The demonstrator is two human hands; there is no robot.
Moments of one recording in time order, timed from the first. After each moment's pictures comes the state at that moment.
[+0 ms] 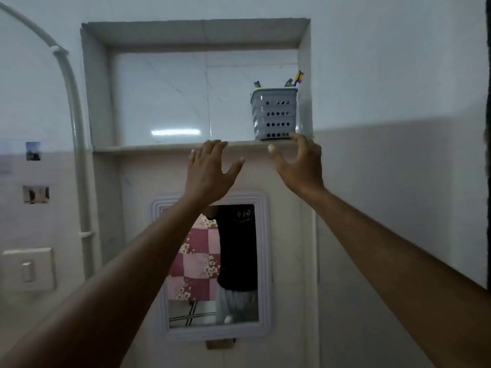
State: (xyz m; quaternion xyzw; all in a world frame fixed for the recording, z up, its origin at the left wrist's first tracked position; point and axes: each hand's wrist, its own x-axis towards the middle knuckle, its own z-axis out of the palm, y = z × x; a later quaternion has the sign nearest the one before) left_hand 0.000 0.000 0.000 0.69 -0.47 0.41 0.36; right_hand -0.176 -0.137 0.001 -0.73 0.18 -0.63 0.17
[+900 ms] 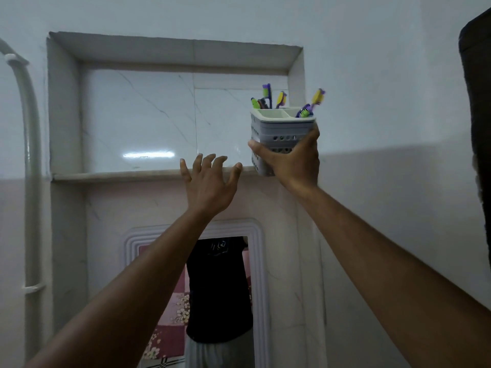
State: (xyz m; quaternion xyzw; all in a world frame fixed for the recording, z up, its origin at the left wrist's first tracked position) left_hand 0.038 -0.061 0.039 0.70 -0.44 0.41 0.39; right_hand -0.136 -0.144 0.067 -0.61 0.19 -0.74 0.20
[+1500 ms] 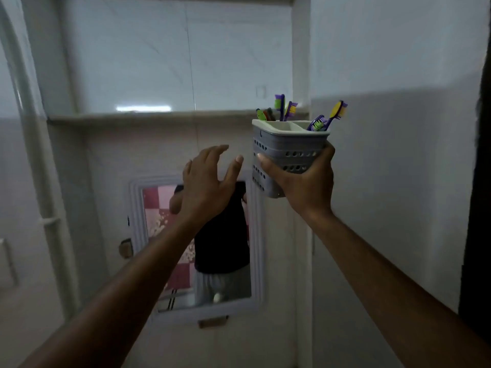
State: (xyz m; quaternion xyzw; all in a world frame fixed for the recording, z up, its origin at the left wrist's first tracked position) left_hand 0.004 -0.008 -0.070 0.64 -0.51 0.32 0.47; right_hand -0.178 -0.104 -0.078 -0.62 0.18 -0.72 0.26
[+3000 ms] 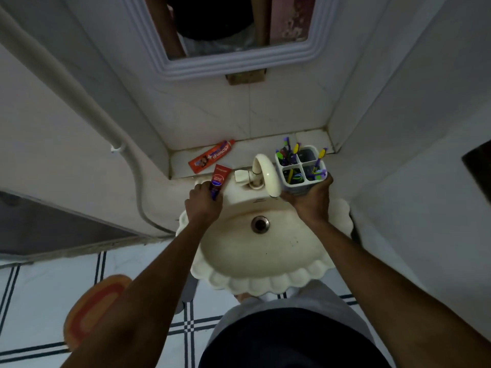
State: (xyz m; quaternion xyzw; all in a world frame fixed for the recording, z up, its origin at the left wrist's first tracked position) left_hand 0.082 0.170 -0.674 0.92 -0.30 -0.17 0.17; right_hand -0.161 0.003 -0.660 -0.66 0.57 -0.26 0.42
